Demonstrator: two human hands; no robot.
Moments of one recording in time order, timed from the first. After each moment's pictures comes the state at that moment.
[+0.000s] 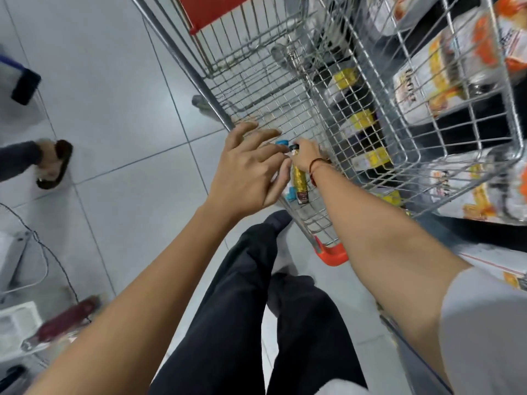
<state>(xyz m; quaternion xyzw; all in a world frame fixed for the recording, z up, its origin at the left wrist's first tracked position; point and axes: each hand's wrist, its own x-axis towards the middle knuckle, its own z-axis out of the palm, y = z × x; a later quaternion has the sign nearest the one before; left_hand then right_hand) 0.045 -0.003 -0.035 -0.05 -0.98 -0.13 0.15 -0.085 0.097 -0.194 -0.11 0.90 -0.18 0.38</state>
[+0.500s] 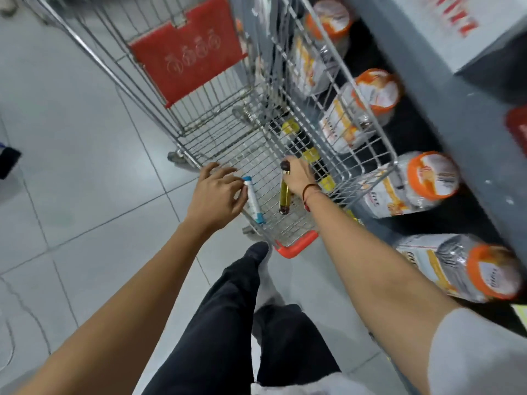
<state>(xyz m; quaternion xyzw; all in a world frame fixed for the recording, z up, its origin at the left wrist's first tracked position) 0.049 -0.003 -0.012 -0.01 -0.99 -0.14 -0.01 -0.084 0.155 -0.076 -0.08 0.93 -0.24 0.25</state>
